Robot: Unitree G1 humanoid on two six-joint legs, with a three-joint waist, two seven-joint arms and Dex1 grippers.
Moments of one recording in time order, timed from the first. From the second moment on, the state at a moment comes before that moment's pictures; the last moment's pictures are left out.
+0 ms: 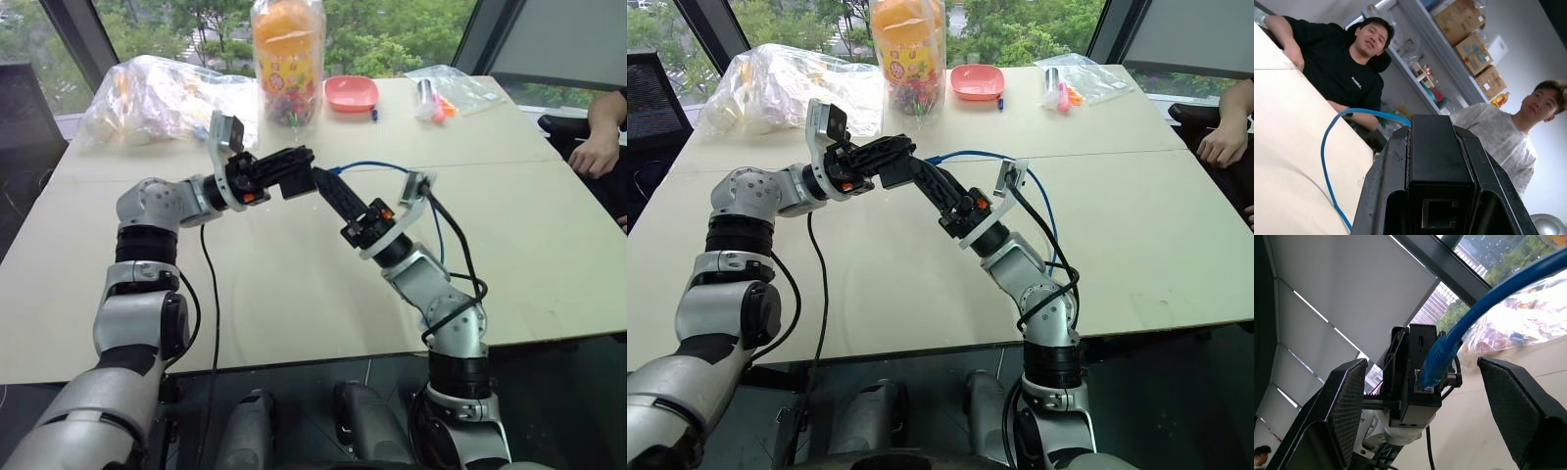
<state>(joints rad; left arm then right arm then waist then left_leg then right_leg) -1.03 0.37 0.22 0.69 -0.80 1.11 -1.22 -0.39 0.02 -0.09 -0.23 1.06 0.65 0.33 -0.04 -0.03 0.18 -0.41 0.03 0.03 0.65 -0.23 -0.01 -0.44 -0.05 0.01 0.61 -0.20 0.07</state>
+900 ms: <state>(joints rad) -1.02 0.49 0.18 0.72 -0.74 1.10 -1.26 -0.39 -0.03 -0.21 -0.17 0.97 0.55 0.27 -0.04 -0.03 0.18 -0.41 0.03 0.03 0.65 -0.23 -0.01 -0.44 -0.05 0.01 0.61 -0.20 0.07</state>
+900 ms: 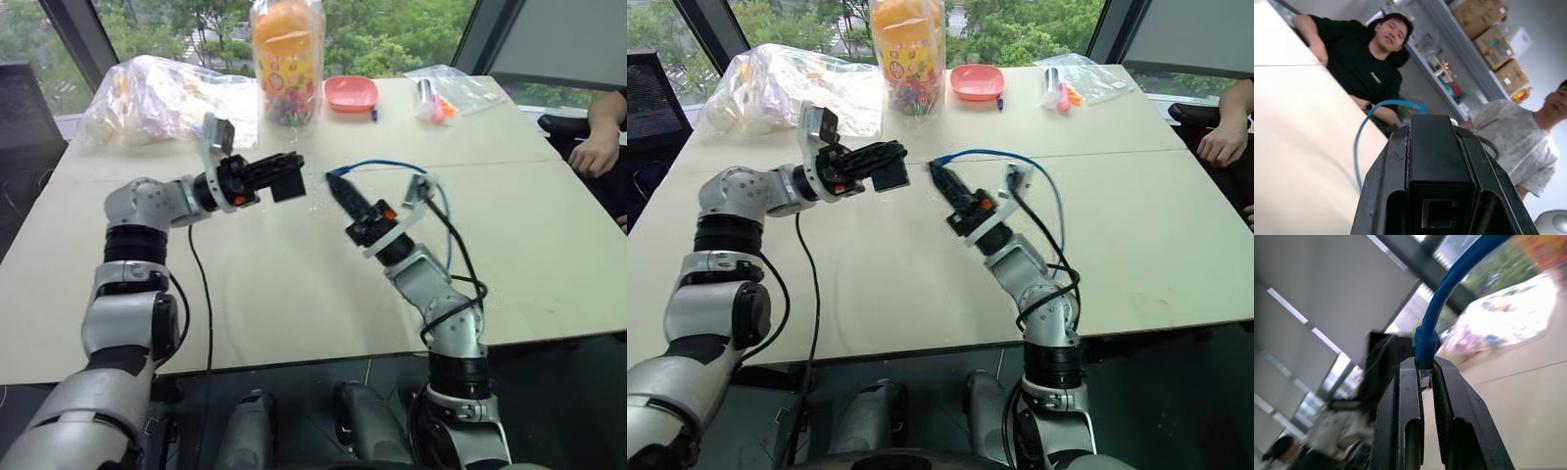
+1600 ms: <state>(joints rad) -0.99 0.18 0.06 0.87 -0.27 0.09 -0.80 -0.83 -0.41 -0.11 0.69 0.44 0.54 0.33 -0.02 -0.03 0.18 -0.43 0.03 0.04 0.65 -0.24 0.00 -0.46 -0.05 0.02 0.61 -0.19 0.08</state>
